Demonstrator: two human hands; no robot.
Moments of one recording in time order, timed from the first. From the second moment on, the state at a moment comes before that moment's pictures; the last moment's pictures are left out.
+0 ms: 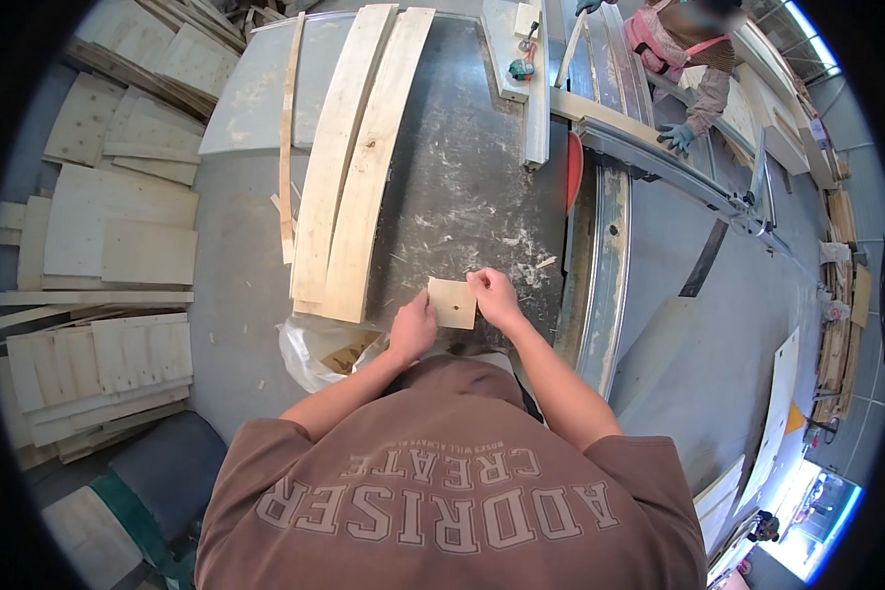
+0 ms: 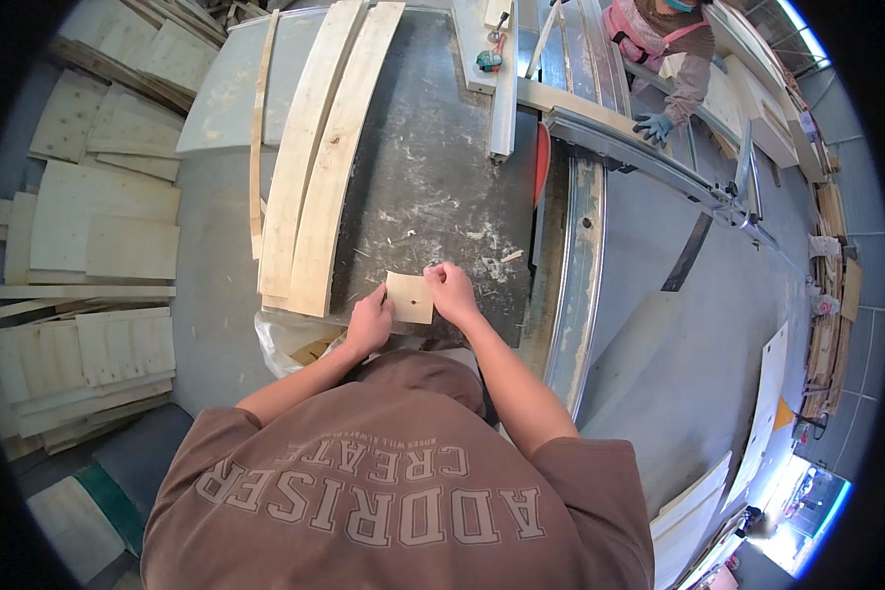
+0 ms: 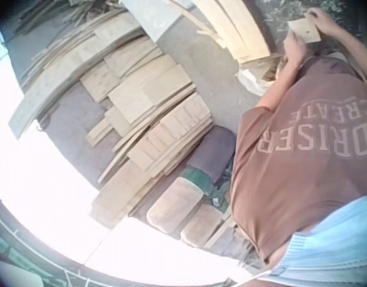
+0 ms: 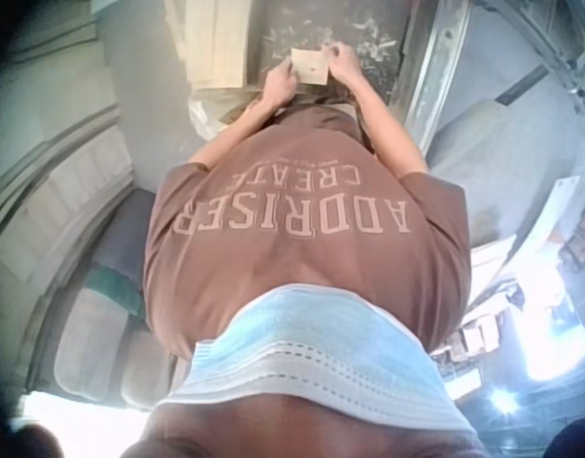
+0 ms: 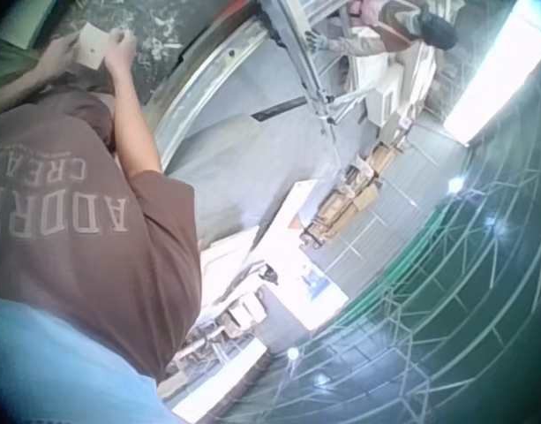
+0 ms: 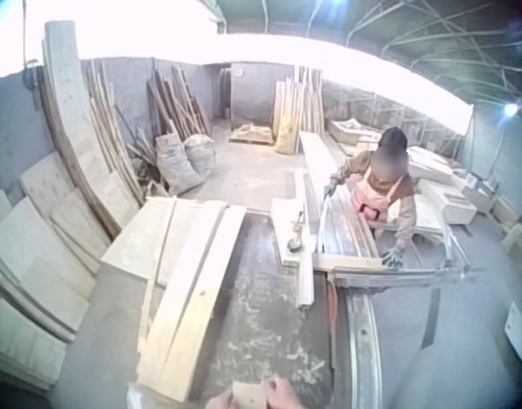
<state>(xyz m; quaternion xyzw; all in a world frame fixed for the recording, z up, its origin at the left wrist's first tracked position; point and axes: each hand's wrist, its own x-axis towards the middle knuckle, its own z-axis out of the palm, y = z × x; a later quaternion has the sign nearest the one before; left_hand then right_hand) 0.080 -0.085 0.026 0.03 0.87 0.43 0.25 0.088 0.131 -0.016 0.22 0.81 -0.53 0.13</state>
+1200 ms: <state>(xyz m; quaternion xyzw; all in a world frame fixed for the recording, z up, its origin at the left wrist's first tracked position) 0.025 -0.094 0.034 0.45 0.87 0.15 0.17 0.104 0.100 0.039 -0.07 0.98 -0.11 0.13</state>
